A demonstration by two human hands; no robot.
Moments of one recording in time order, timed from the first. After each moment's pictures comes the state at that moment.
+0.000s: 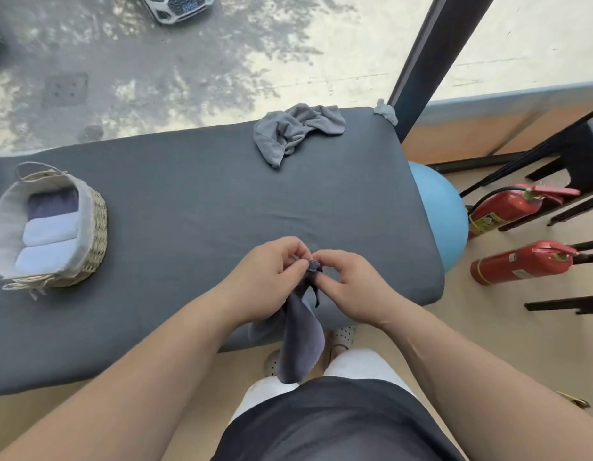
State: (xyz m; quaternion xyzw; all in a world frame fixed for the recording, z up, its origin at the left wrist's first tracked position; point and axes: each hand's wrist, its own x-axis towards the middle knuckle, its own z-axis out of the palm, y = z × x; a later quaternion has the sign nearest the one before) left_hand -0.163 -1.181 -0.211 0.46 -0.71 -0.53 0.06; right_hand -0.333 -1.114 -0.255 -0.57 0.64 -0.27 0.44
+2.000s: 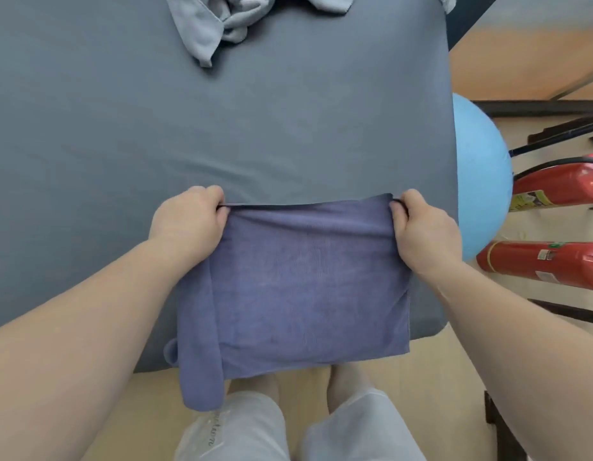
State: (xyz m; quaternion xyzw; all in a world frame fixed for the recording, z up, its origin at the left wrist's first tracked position) left_hand -0.239 -1.295 -0.528 0.59 -0.78 -0.18 -0.10; right_hand -0.570 -1.195 -0.523 -0.50 0.84 -0.02 0.22
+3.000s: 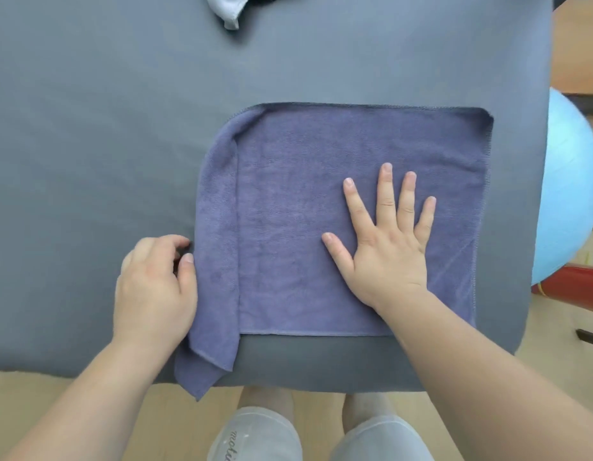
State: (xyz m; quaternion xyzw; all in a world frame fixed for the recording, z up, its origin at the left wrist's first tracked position) left_hand -0.192 -1.211 -0.537 0.76 -0.61 -0.22 0.04; right_hand -0.478 -1.209 -0.580 -0.66 0.73 0.08 0.17
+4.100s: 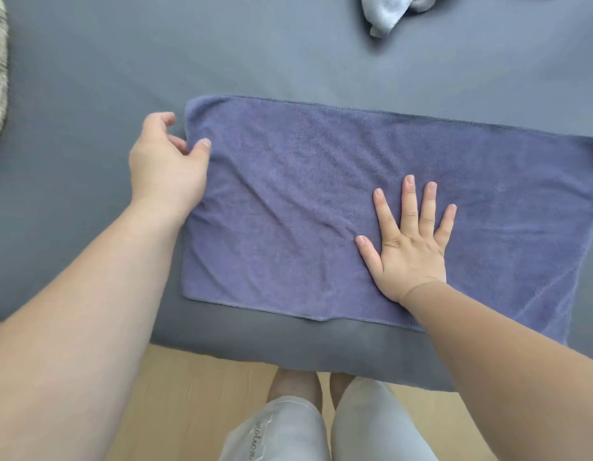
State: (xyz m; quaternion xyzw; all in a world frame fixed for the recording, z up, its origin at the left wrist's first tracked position) left_hand -0.060 -1.347 -0.529 0.83 -0.45 -0.28 0.18; right_hand -0.373 -1.227 -0.598 -0.68 0.70 0.13 0.17
